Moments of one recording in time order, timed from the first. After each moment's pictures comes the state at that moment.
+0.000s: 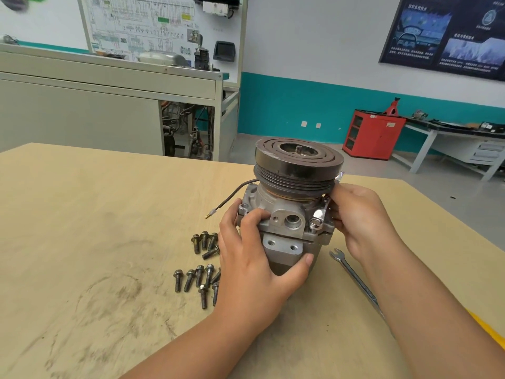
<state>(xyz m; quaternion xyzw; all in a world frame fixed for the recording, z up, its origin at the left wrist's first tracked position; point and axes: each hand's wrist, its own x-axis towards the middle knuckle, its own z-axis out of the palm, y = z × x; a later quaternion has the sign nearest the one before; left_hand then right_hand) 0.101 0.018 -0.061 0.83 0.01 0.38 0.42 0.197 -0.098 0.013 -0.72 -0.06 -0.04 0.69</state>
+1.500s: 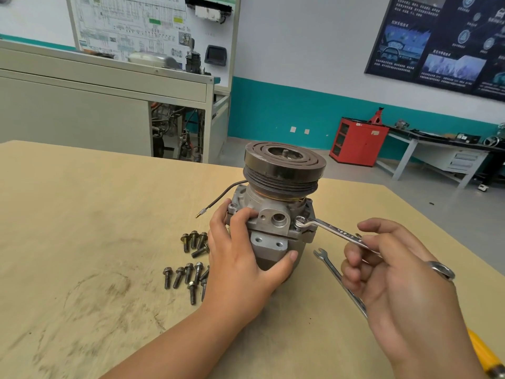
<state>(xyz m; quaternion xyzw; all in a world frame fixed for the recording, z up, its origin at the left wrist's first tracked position) 0.099 0.019 -0.059 0.83 0.00 0.37 0.42 0.083 -0.130 0.025 -0.61 -0.04 -0.04 0.79</state>
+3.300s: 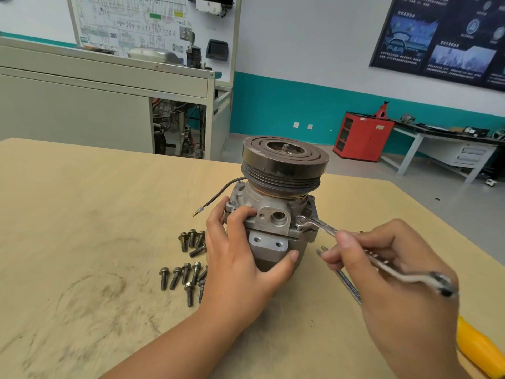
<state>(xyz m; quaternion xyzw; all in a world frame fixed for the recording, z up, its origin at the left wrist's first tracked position) 0.100 0.016 -0.058 0.82 0.01 0.37 0.43 0.090 -0.134 0.001 -0.74 -0.27 -0.32 0.53</state>
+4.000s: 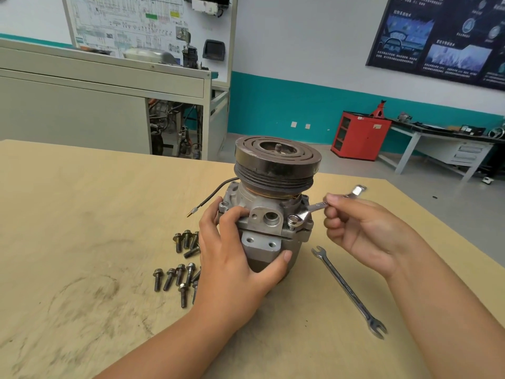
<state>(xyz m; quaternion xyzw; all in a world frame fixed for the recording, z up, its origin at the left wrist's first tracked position) 0.101 0.017 -0.058 0.82 0.01 0.36 0.43 0.180 -0.145 0.025 -0.60 -0.09 0.18 0.77</state>
